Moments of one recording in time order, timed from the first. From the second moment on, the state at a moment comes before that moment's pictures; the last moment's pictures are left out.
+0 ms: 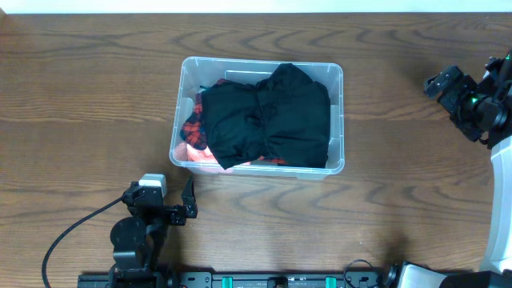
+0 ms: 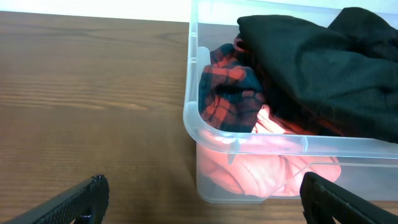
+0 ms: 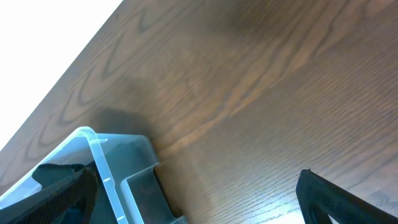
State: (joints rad) left arm 0.01 0.01 0.13 -0.45 0.15 -0.07; right arm -0.31 1.42 1.38 -0.91 -0.23 0.52
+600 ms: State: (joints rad) left arm 0.01 0.02 0.13 -0.45 0.15 -0.07; right arm 0.01 1.14 1.38 -0.98 -0.08 0.38
